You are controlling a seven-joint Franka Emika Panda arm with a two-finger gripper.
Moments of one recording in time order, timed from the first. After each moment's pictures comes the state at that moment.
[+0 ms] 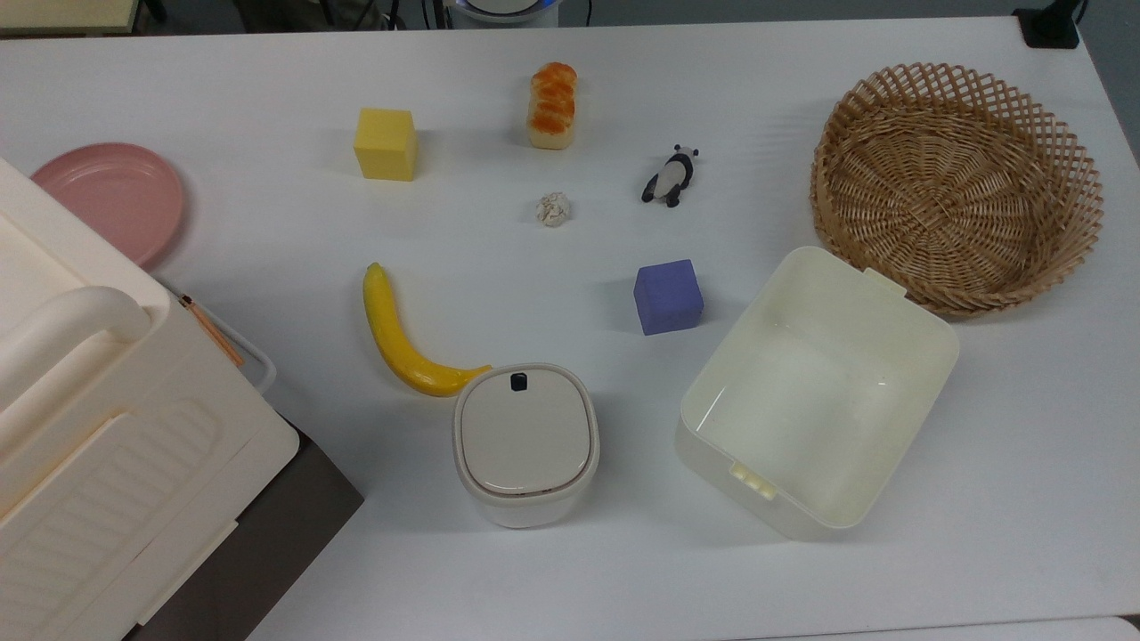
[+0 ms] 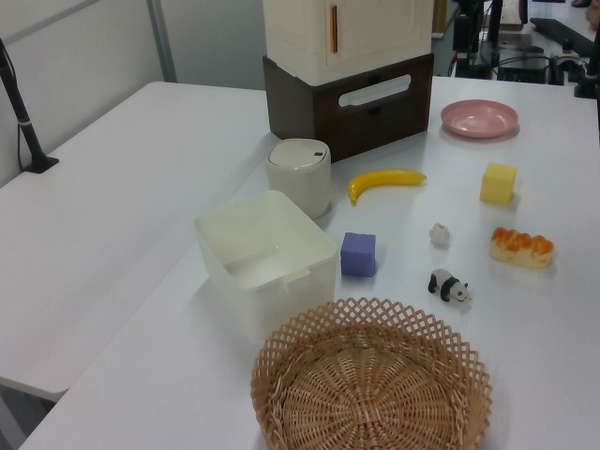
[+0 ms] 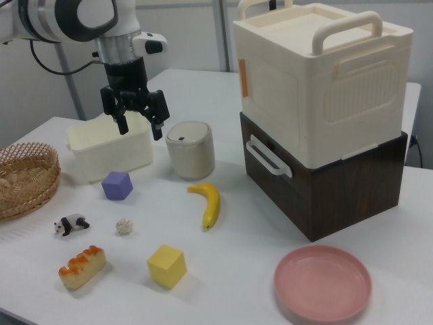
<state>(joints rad) -0.07 -0.02 0.00 -1.63 -0.04 1.56 -0.10</state>
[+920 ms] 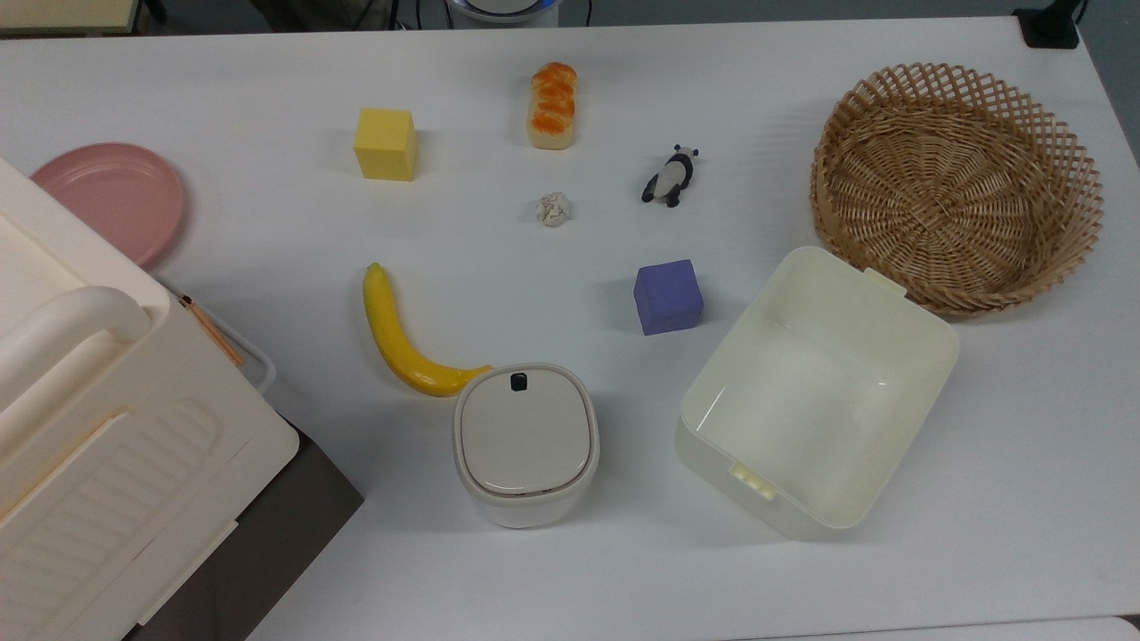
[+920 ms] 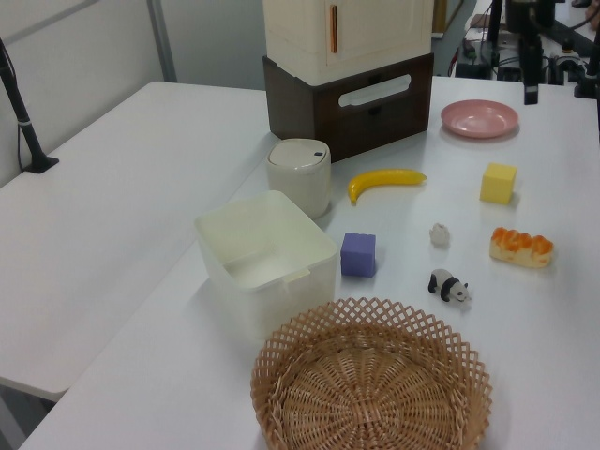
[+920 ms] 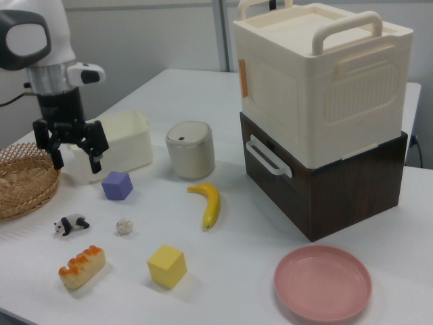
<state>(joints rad) 0.06 -0.35 0.02 -2.02 -0.04 1.54 -0.11</state>
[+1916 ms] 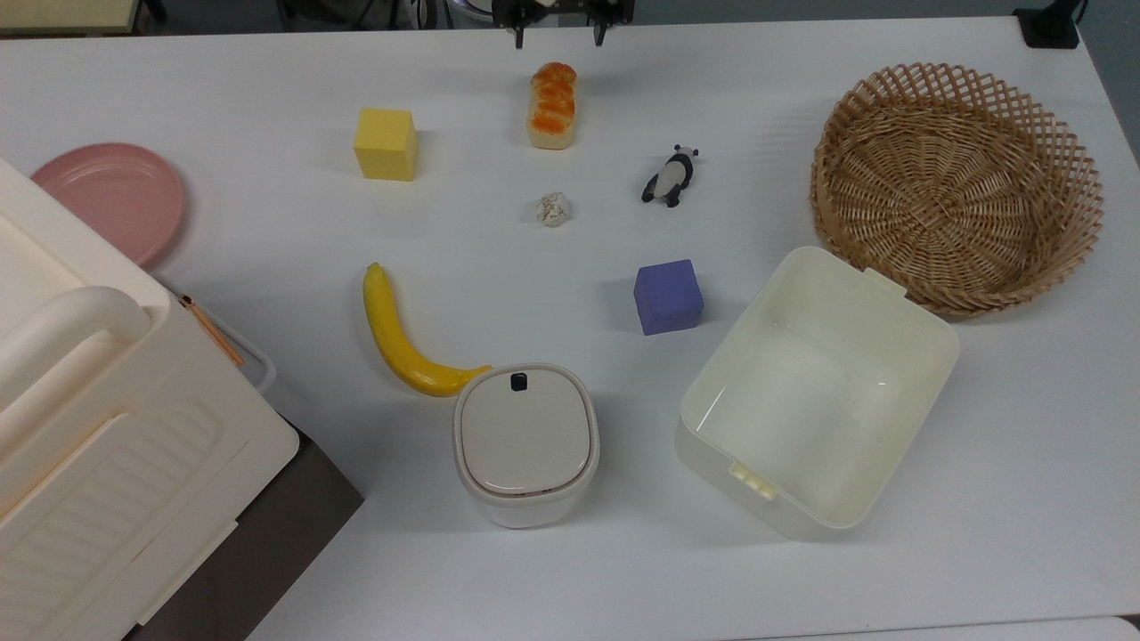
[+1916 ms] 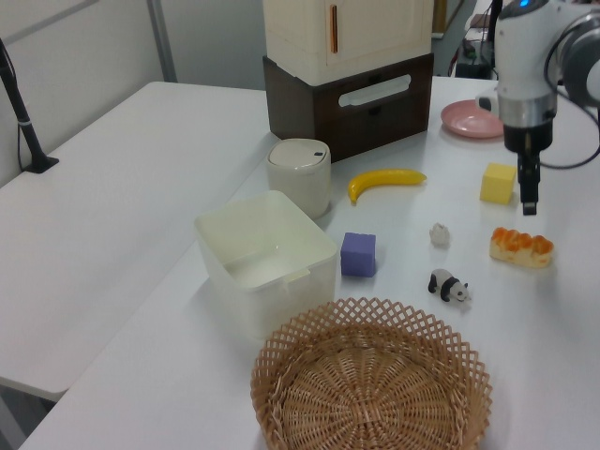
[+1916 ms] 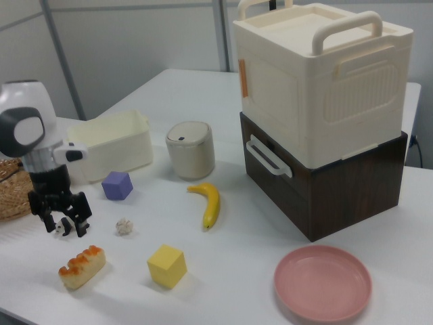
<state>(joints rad) 0.19 -0.32 0.10 -2.42 -0.04 1.92 0.15</state>
